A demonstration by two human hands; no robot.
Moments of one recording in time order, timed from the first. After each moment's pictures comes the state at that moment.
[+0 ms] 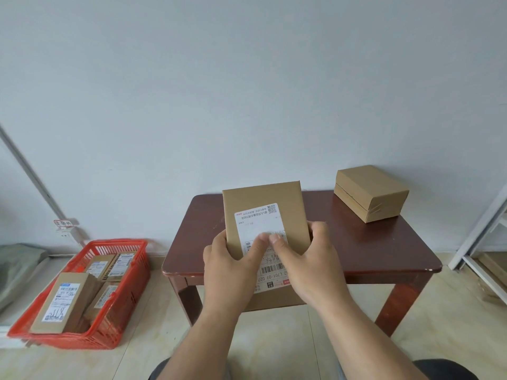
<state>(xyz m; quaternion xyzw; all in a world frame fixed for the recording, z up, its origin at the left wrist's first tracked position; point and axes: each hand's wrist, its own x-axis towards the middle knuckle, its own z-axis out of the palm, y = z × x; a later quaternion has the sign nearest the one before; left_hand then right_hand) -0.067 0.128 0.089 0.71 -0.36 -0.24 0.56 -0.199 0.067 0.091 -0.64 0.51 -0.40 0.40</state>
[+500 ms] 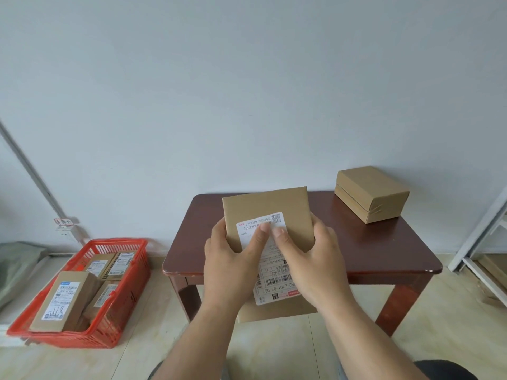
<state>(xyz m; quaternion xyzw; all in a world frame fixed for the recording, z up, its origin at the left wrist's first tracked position) -0.065 0.126 0.095 0.69 -0.35 -0.22 0.59 -0.198 0.066 0.090 -0.66 0.50 -0.43 0.36</state>
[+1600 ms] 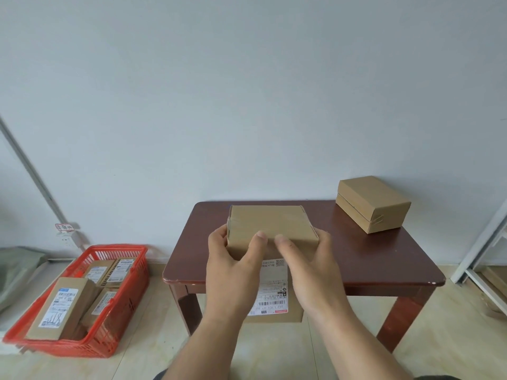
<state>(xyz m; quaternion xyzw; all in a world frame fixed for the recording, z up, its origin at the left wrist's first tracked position) -0.074 0.136 0.112 0.63 -0.32 -0.27 0.65 -0.193 0.078 0.101 -0.56 0.45 -0.46 0.52</state>
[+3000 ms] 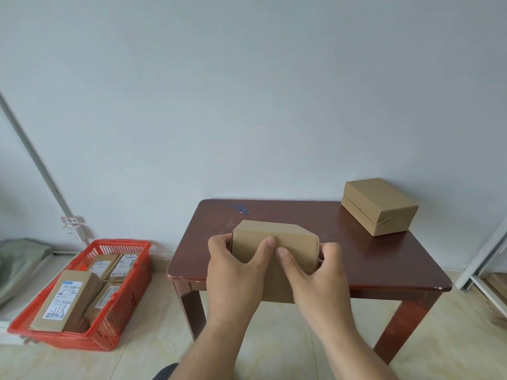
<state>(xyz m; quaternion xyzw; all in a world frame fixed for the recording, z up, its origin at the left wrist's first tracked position) -0.069 0.137 0.103 0.69 -0.32 -0.20 0.62 -0.189 0.088 0.084 -0.59 0.52 -0.46 0.41</state>
